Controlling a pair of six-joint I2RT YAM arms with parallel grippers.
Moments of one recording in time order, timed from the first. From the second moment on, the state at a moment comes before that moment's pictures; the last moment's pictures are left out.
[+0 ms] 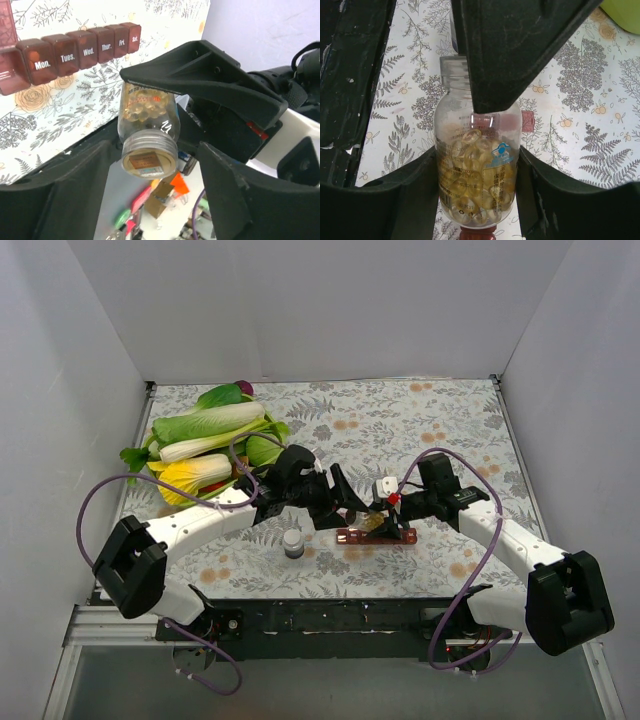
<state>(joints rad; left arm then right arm) -0.80 1.43 0.98 -0.20 0.44 -1.22 0.42 1.20 0.68 -0.37 -1.04 -0.91</state>
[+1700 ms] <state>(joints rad) -0.93 1.31 0.79 0.15 0.41 0.35 0.42 1.20 0.68 -0.41 -1.05 -0.95</state>
